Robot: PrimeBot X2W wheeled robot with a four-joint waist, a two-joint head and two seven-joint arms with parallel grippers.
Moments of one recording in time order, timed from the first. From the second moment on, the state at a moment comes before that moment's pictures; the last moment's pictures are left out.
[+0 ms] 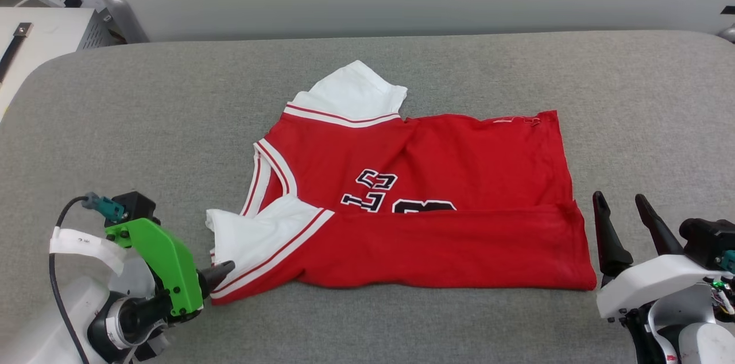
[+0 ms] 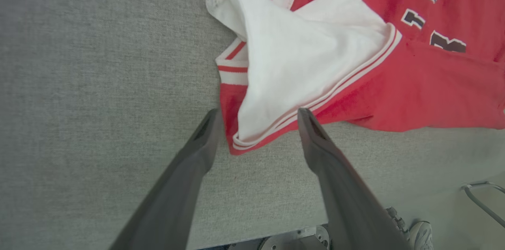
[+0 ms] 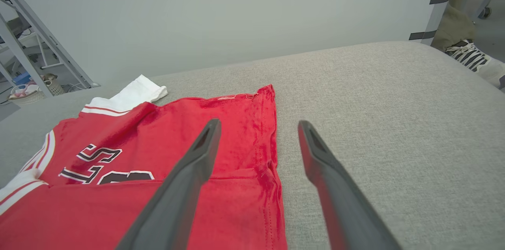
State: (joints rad) left arm -0.35 0.72 -0.64 0.18 -1.28 0.20 0.52; right arm -0.05 -0.08 -0.09 0.03 0.25 0.13 0.03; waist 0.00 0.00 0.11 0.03
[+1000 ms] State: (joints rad) left arm -0.44 0.61 -0.73 0.36 -1.18 0.09 0.47; right arm -0.04 -0.12 -0.17 0.07 0.34 0.13 0.15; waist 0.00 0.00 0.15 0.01
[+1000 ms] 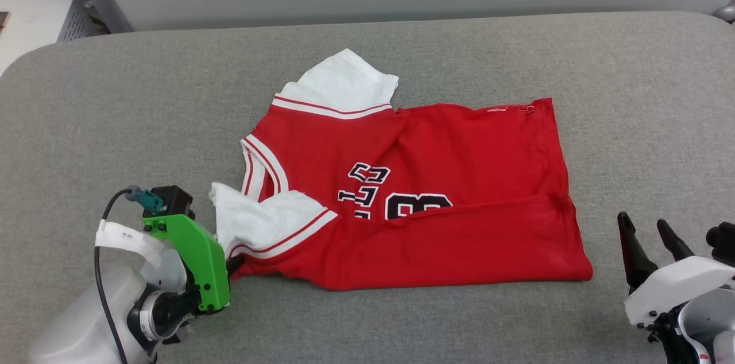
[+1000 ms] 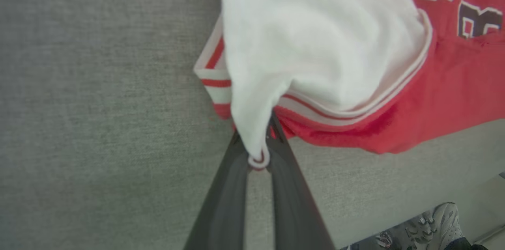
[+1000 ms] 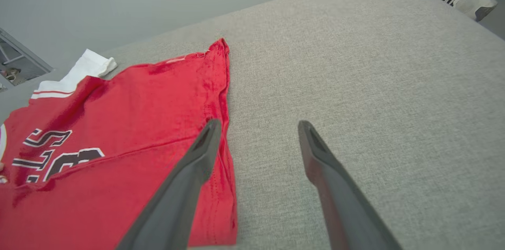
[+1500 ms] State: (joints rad) left arm -0.40 0.73 -0.70 0.09 -1.14 0.20 0.44; right arm -0.07 -0.26 -0.03 0.08 0.47 0.13 0.62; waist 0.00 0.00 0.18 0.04
